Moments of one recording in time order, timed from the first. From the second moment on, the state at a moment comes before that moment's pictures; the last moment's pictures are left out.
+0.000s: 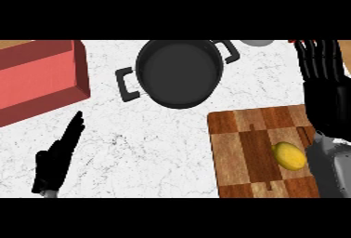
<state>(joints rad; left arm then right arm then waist) 0.06 0.38 -0.21 -1.52 0.11 0.22 0.04 -0.34 -0.26 -0.03 -1.65 -0.21 -0.03 -0.21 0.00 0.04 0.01</state>
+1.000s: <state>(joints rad) 0.00 0.20 -0.19 -1.61 0.15 0.30 -0.11 0.07 -0.56 -0.38 -1.41 -0.23 0.38 -0.94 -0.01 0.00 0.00</state>
